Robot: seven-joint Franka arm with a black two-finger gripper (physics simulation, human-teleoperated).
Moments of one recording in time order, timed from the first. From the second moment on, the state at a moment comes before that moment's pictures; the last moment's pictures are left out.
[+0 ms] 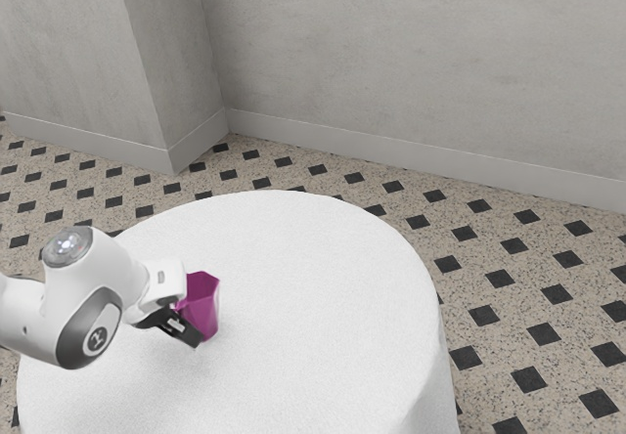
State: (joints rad) arm 0.29 -0.12 -0.32 -2.88 -0.13 3.16 0.22
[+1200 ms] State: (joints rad) arm 0.10 -0.43 -0.06 -2.82 -0.13 2.84 0.22
